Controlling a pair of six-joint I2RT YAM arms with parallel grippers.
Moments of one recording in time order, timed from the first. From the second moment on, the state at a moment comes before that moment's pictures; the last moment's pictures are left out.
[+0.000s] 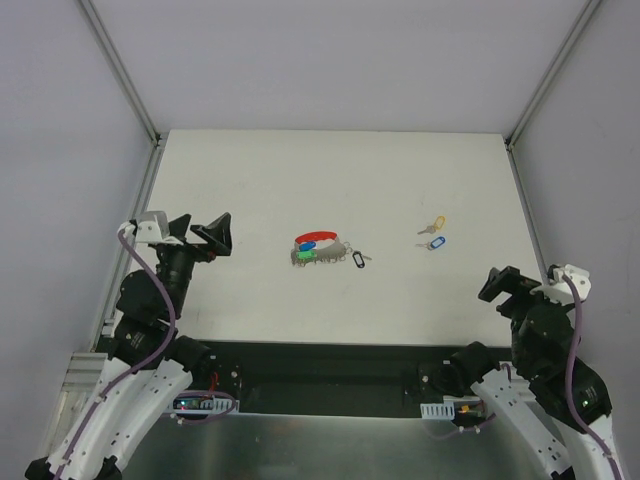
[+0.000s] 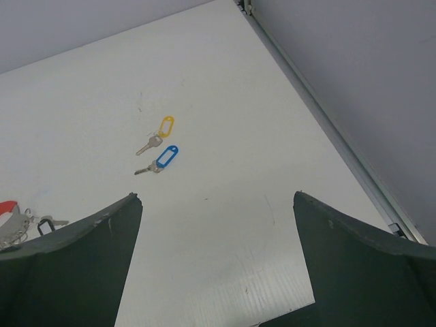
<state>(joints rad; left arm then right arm) -0.44 0.37 0.58 -0.08 -0.28 -0.28 0.55 0.14 0.80 -0.94 0.79 0.34</state>
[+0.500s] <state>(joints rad) -0.44 0.08 0.47 -0.17 -0.35 -0.12 0.55 0.00 0.73 -0.94 0.86 0.27</state>
